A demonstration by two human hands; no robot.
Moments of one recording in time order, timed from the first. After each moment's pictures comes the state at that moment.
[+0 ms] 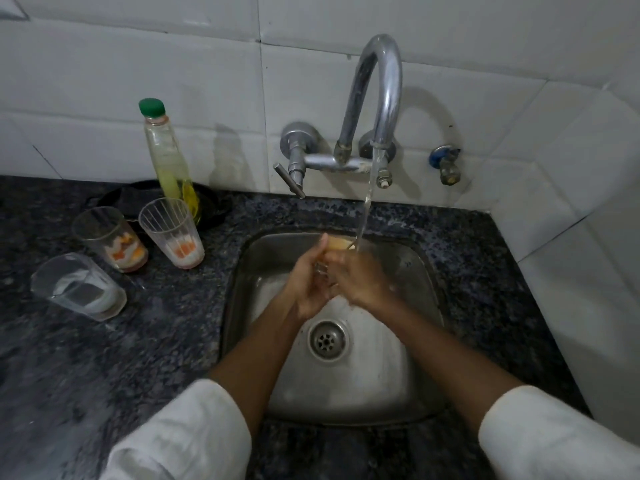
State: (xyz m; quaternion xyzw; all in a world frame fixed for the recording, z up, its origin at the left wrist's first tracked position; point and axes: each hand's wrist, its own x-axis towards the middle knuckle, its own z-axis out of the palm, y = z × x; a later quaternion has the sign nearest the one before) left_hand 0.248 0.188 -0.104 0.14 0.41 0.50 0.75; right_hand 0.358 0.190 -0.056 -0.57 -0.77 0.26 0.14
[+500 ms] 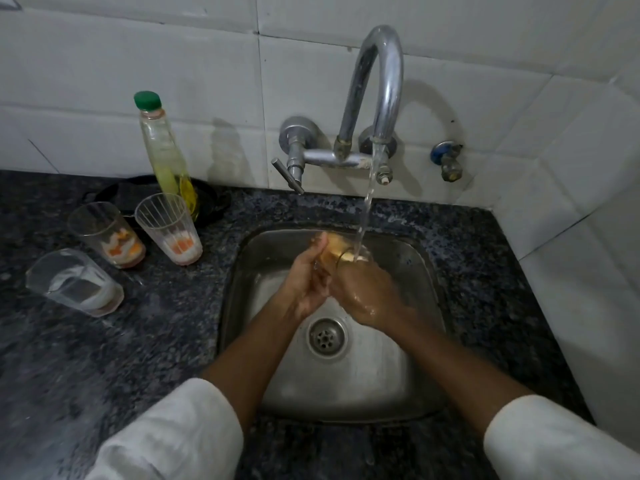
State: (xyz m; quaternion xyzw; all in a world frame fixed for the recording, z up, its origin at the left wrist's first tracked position) left_hand 0.248 0.189 -0.110 0.16 0.39 0.49 0.76; right_hand 0.370 0.181 -0.057 -0.48 -0.84 0.21 0.09
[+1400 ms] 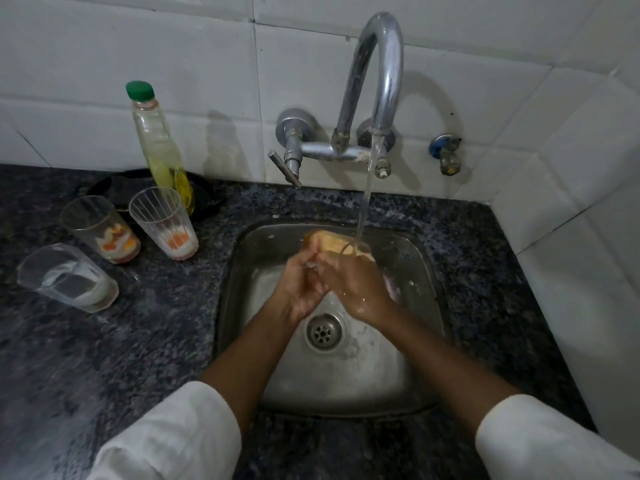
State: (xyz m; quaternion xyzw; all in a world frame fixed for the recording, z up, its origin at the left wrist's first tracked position) left_hand 0.247 0.183 -0.119 0.11 0.38 0.53 0.75; right_hand 0.368 0.181 -0.075 -0.47 -0.82 0.24 0.22
